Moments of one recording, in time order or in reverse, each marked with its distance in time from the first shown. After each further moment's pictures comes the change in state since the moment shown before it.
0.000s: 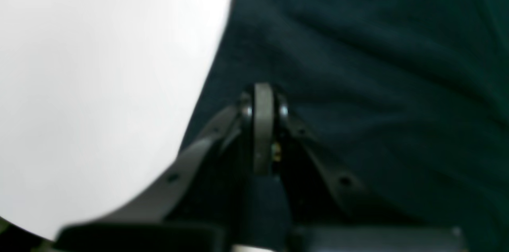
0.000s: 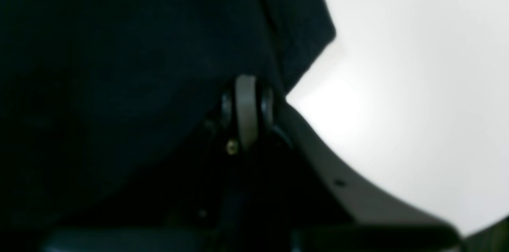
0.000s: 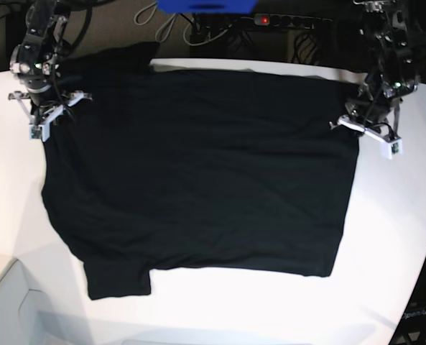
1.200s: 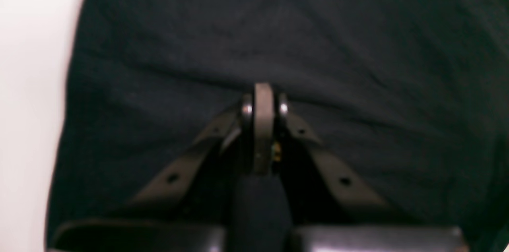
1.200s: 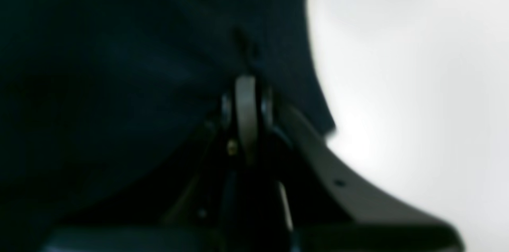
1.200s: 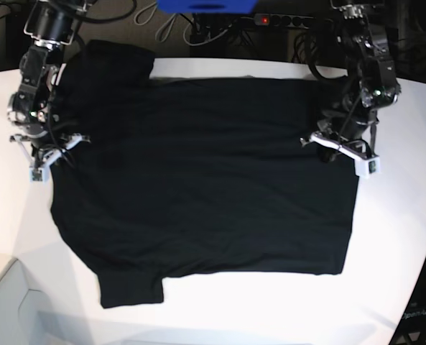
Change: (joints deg) left arm -2.0 5.9 4.9 5.5 0.0 0.1 -0.8; right arm 14.3 4.9 -2.3 -12.2 -0.4 0.6 -0.3
